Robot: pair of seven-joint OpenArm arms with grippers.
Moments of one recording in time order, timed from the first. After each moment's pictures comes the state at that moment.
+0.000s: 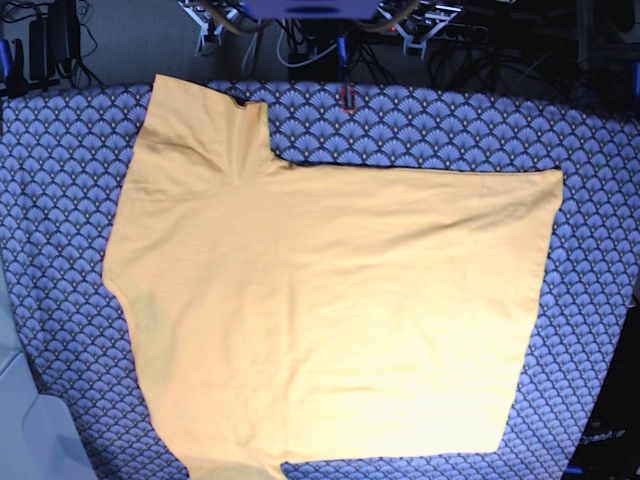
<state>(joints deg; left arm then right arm) 0.1 -0.9 4.1 1.5 -2.4 -0.4 -0.7 -3.3 0.7 2.9 1.6 -0.2 -0.1 2.1</state>
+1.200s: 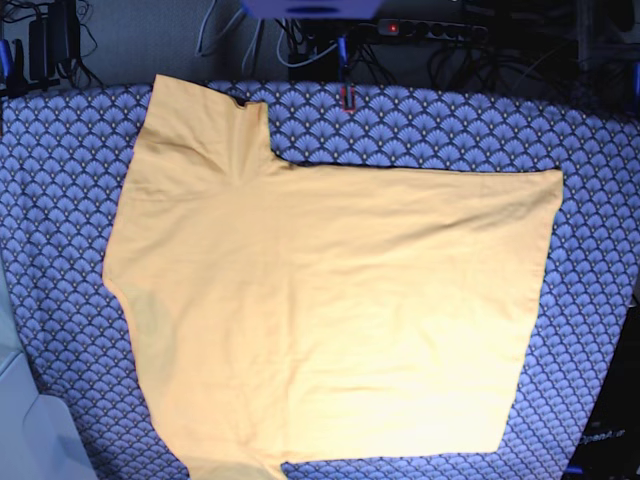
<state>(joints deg) 16.9 -7.0 3.8 1.6 -13.5 -18.8 -41.2 -23.1 6.9 7.7 1.7 -0.4 0.1 51.5</state>
